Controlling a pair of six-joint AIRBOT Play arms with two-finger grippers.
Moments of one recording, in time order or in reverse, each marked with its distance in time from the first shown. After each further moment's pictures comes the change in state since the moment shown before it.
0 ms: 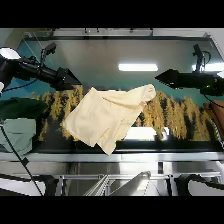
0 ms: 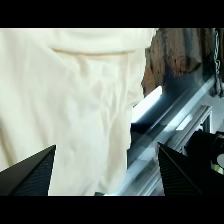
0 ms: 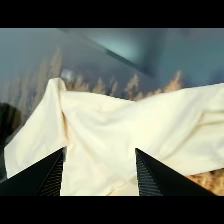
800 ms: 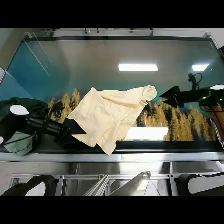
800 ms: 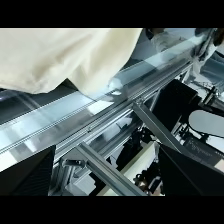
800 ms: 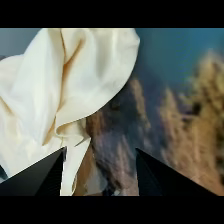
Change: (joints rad) left arm -0.014 0.506 -0.976 -0.005 0.129 -0.160; right arm -0.122 -0.283 -0.003 -0.108 0.120 0.163
